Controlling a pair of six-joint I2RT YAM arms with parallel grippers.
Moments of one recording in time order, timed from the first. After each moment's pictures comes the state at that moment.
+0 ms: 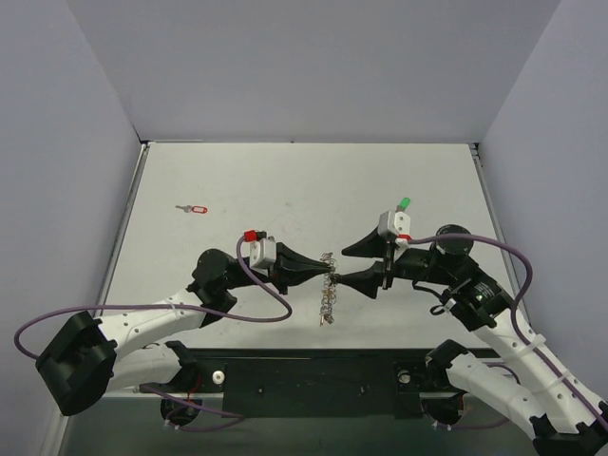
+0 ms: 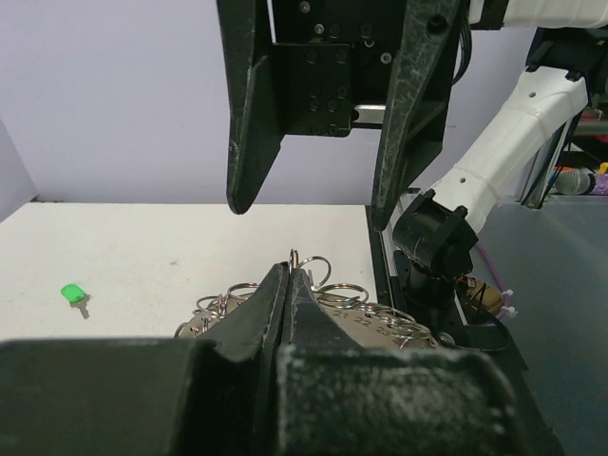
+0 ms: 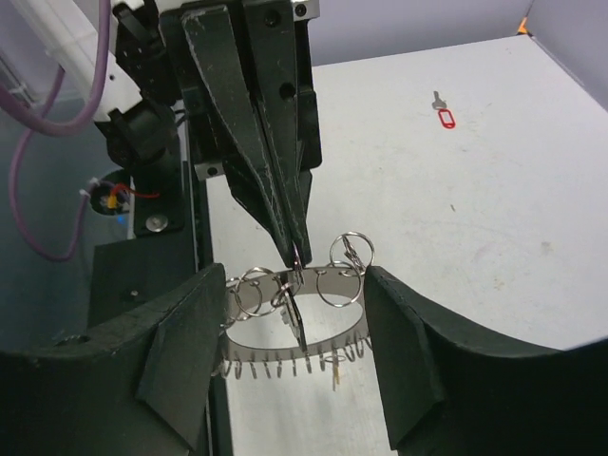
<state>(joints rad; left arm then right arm) -0.83 1.14 0.51 1.00 0.66 -0.24 0.59 0.72 0.78 -0.17 -0.74 -0.12</state>
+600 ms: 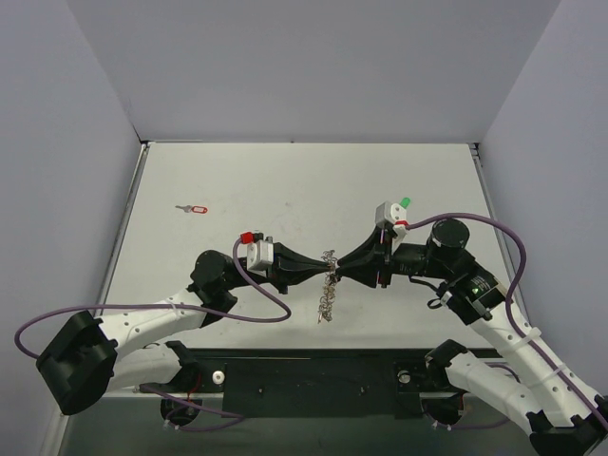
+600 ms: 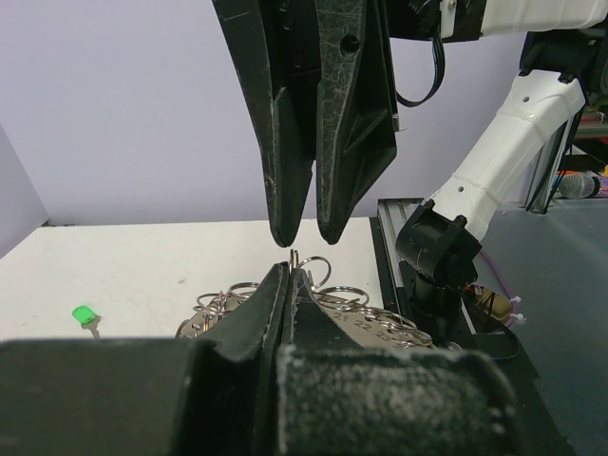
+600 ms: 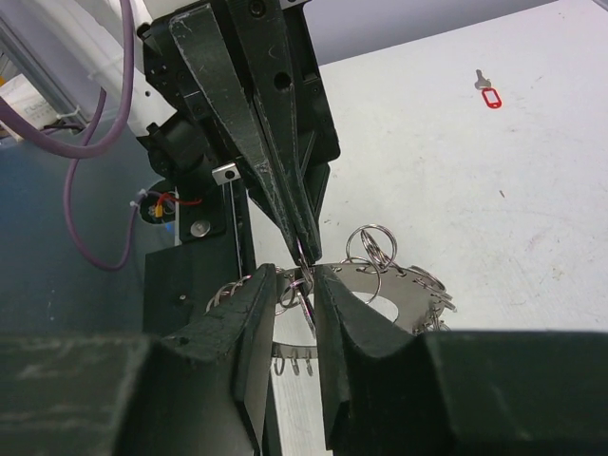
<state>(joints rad) -0.84 1.14 0.51 1.06 0.67 -0.22 0.57 0.78 0.81 -0.15 -0.81 0.07</state>
